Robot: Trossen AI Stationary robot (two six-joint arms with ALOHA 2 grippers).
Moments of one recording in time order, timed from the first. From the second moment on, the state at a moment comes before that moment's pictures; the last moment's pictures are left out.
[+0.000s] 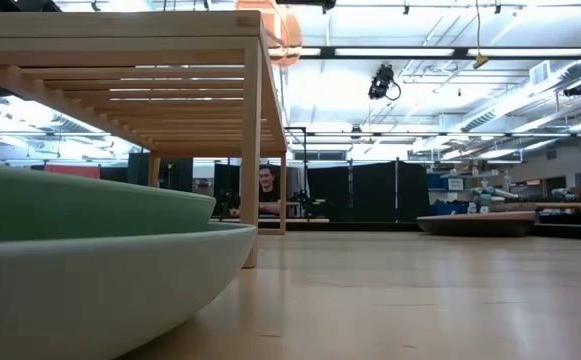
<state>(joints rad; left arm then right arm) 0.12 0.01 0.01 0.15 0.10 -0.07 -0.17 1.55 1.57 -0.31 0.00 -0.39</state>
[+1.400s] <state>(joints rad) 0.12 0.01 0.01 0.13 0.10 -0.07 -0.16 1.86 1.57 -0.23 -0.05 -0.53</state>
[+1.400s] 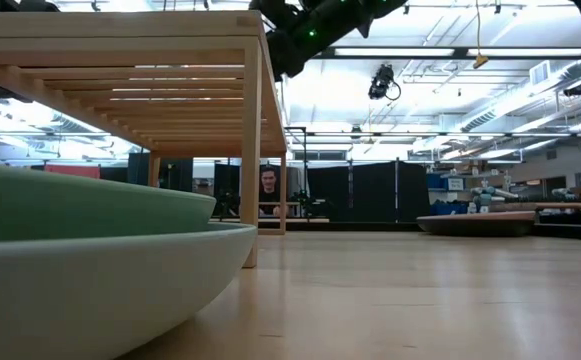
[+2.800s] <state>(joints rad) 0.12 0.01 0.01 0.13 0.10 -0.07 -0.16 1.86 1.57 -0.22 -0.06 -0.53</state>
